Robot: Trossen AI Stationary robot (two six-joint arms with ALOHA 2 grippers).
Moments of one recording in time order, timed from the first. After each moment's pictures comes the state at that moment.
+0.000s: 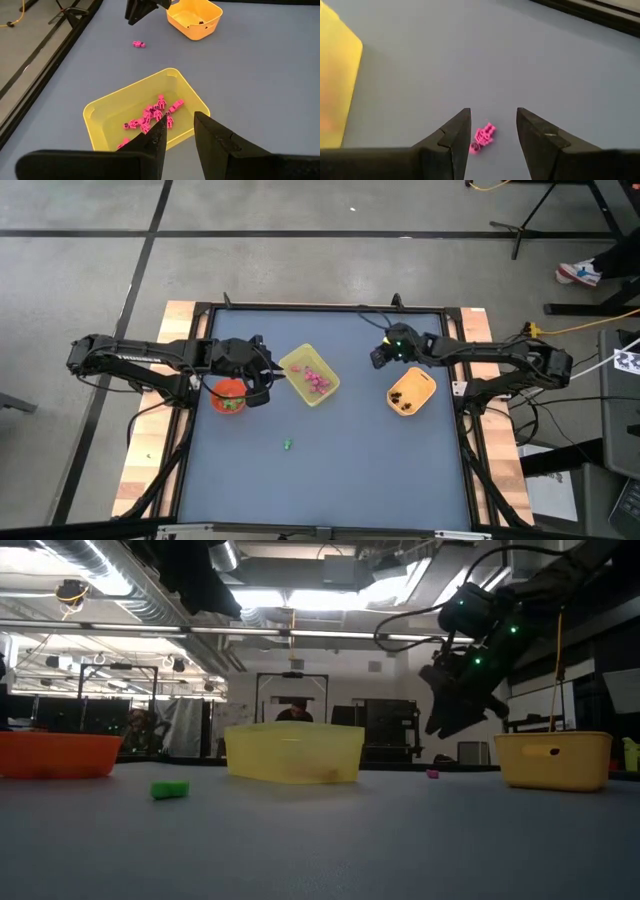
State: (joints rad) left arm 0.04 1.05 0.84 -0.40 -0.15 -0.08; right arm -0.43 1.31 0.60 -0.12 0.22 0.49
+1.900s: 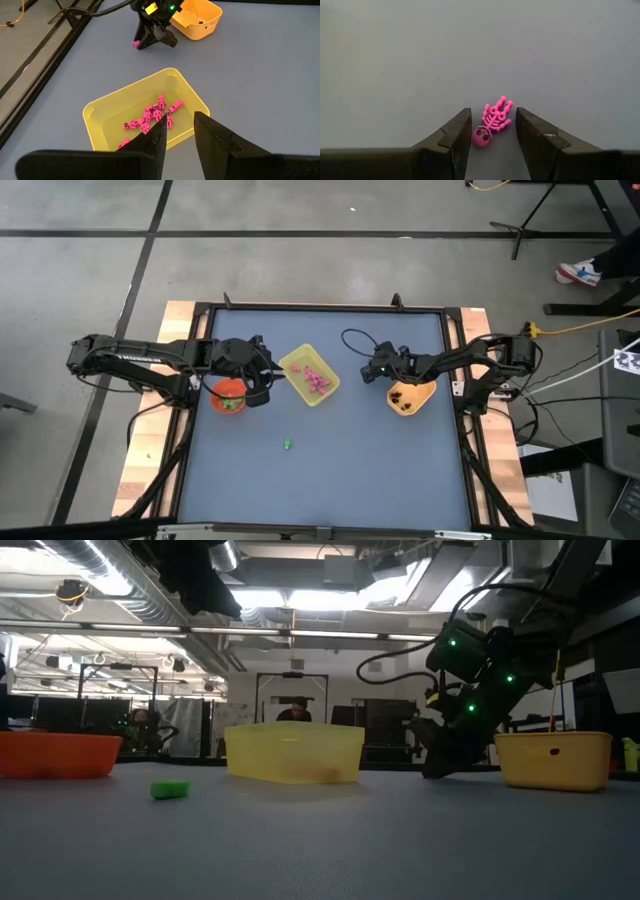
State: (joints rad) left arm 0.04 1.05 0.84 -0.40 -0.14 -0.08; right arm -0.26 1.62 0.52 0.17 0.46 0.61
